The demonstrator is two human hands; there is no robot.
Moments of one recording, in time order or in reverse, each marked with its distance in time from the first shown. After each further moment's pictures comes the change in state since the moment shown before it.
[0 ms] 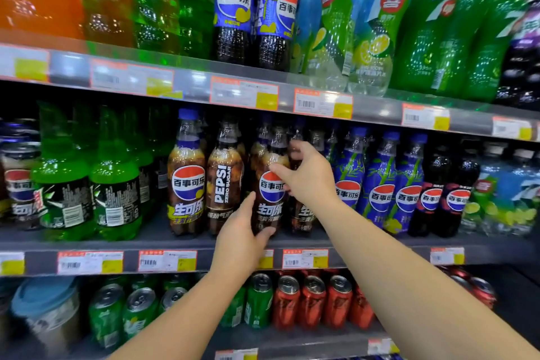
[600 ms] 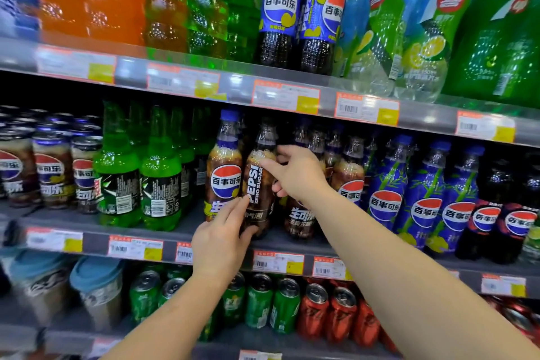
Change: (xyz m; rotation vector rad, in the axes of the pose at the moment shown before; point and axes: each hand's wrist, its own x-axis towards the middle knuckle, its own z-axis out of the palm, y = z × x) left_hand -0.008 -0.034 -0.065 0.607 0.338 0.281; right_hand 0.014 -0.038 0.063 0.185 -0.297 0.062
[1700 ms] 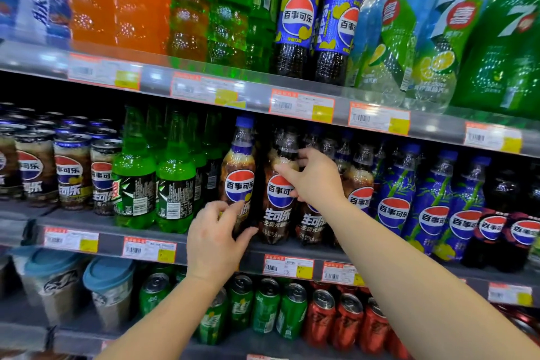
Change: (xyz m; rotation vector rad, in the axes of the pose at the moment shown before) left_hand 0.001 -0.026 -0.017 -0.064 0.052 -0.040; right_hand -0.007 0.001 -0.008 -0.222 0.142 -0.075
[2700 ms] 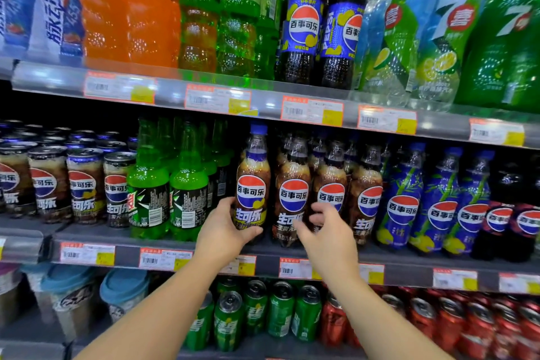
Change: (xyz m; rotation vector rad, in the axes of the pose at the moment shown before) left_hand 0.030 -0.034 0.005 -0.372 -0.414 -0.478; right_hand -0.092 0.038 0.033 -0.124 0.168 0.108
